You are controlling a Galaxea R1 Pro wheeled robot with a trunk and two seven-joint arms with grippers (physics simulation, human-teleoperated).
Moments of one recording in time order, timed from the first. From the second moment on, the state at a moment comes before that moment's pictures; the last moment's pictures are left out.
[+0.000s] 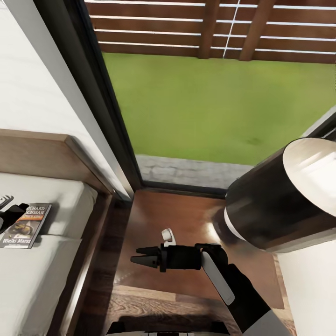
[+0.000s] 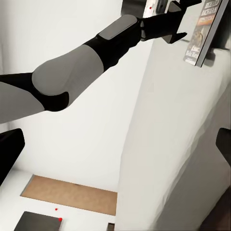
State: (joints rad) left arm -1.01 0.48 0.71 -0.49 0.22 0.41 0.05; right arm -0.51 0.03 0.43 -1.25 -0.62 0.74 0.99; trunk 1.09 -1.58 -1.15
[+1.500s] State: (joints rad) left arm -1.01 0.48 0.71 -0.49 0.22 0.41 0.05; right arm -0.51 0.03 0.43 -1.25 -0.62 0.74 0.99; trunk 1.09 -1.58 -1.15
